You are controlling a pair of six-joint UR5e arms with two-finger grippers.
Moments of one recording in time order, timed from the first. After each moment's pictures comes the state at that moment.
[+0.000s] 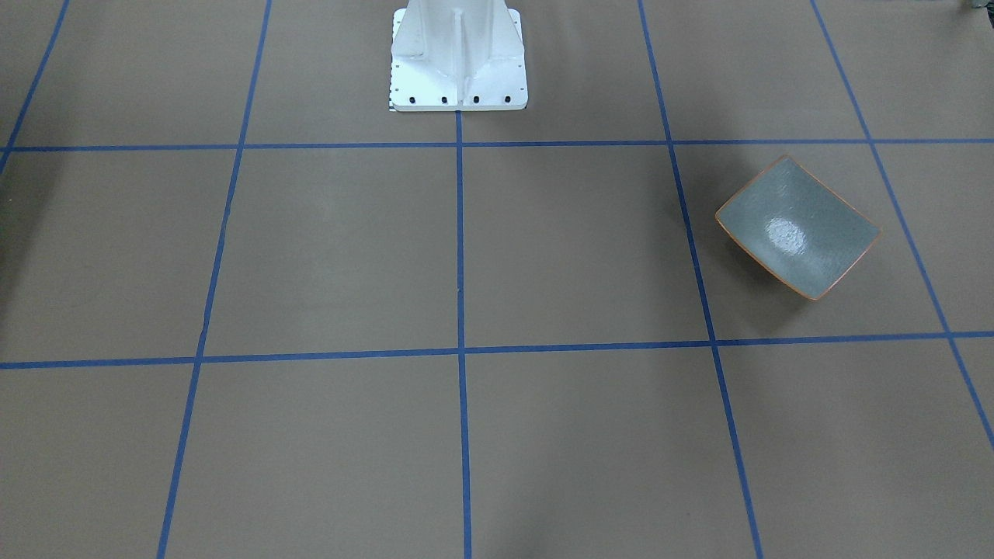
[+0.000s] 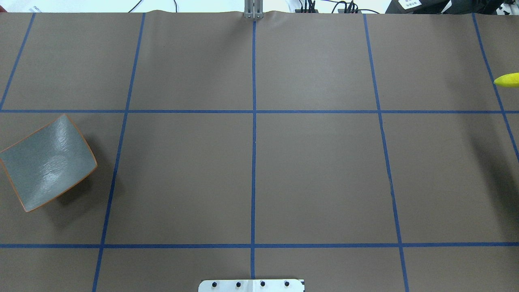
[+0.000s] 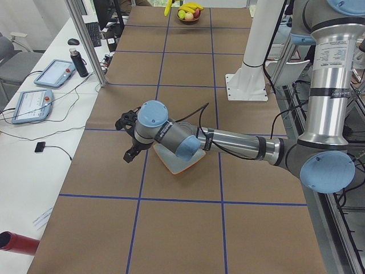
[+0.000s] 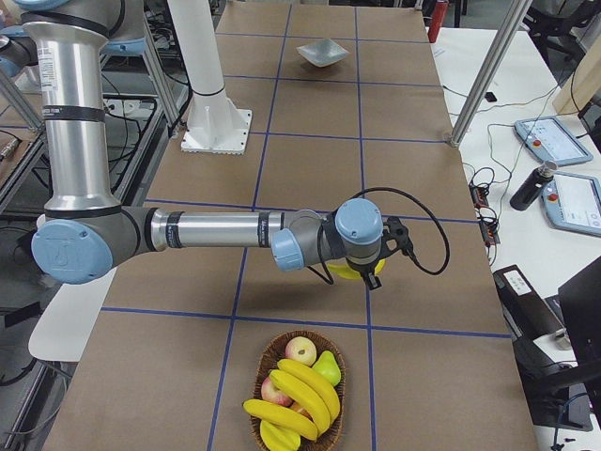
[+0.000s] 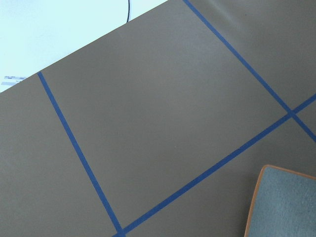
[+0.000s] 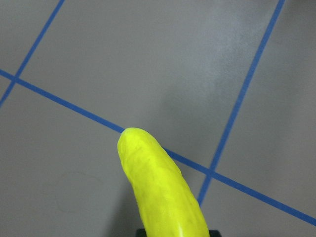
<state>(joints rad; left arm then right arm) -1.52 -1.63 -1.68 -2.09 -2.44 0.03 1.52 -1.54 1.60 -1.19 2.51 0.02</state>
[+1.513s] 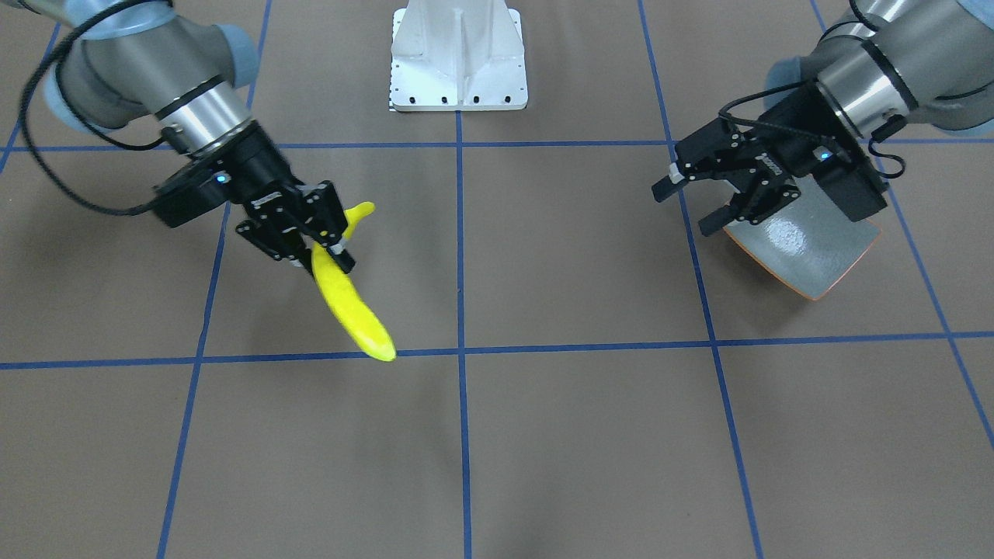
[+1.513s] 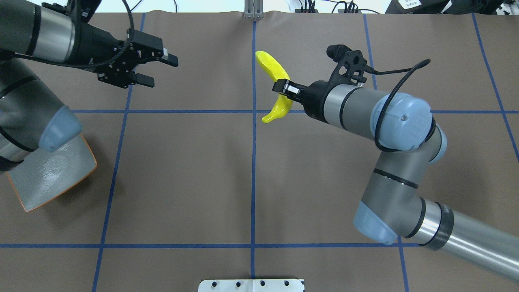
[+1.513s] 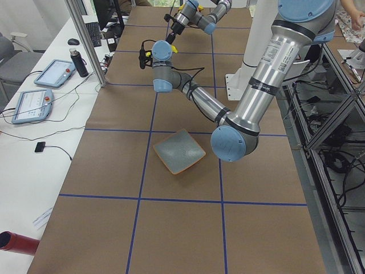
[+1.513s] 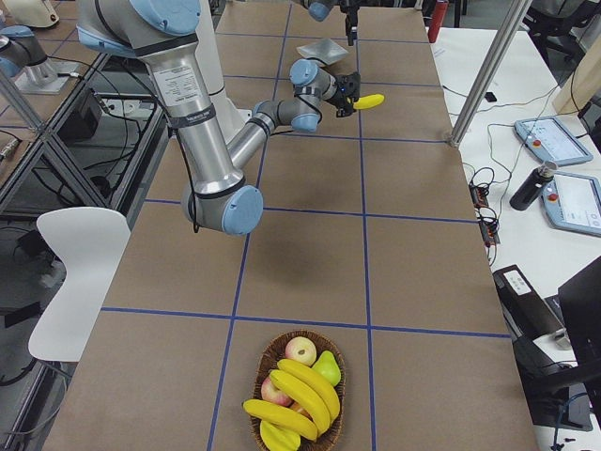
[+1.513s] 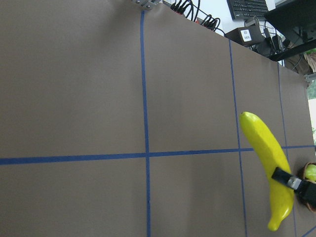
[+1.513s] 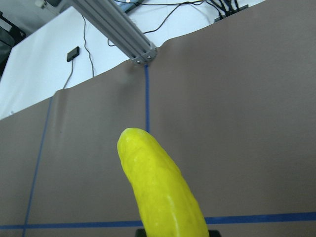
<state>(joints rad) -0.91 -2.04 -1.74 -2.48 -2.29 -1.66 0.53 -1.09 1.82 -0.86 1.43 1.51</state>
